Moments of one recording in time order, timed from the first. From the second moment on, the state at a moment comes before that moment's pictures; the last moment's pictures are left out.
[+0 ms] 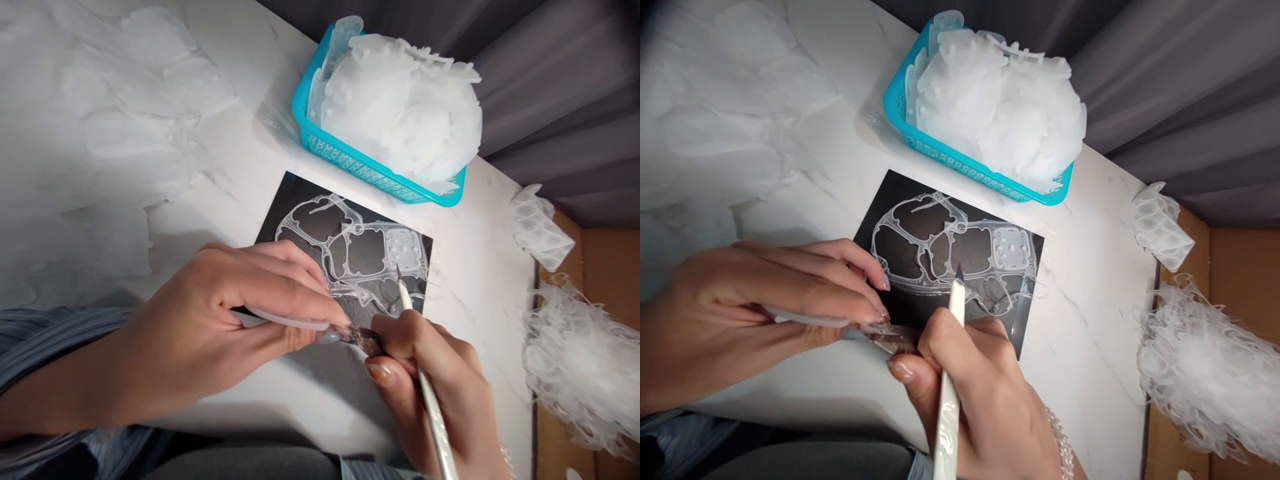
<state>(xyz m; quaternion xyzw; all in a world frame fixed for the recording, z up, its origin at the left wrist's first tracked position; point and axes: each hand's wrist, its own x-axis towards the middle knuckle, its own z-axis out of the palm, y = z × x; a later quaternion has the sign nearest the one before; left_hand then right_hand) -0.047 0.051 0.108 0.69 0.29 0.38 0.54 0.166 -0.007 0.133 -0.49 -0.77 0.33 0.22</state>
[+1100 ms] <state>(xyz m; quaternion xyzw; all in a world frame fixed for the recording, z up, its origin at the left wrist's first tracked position) -0.047 0.050 0.107 0.70 0.30 0.37 0.53 0.166 -0.007 0.134 -0.49 -0.78 0.31 0.21</state>
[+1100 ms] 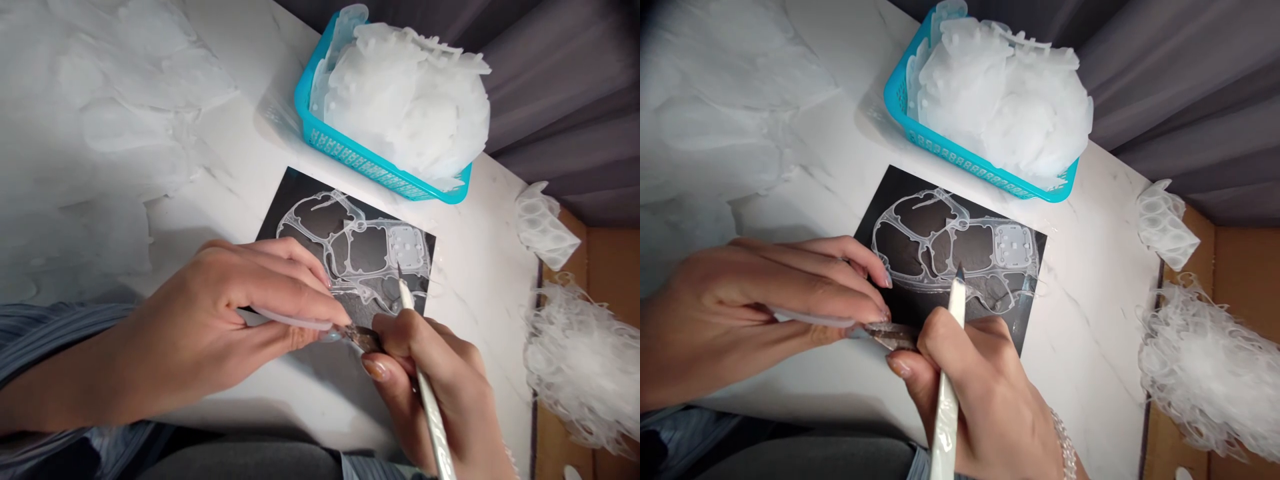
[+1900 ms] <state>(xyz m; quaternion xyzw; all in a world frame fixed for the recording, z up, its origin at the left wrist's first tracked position) -0.054 0.054 0.110 0.73 0.31 0.33 0.52 0.165 -0.005 0.132 -0.48 -0.79 0.33 0.20</state>
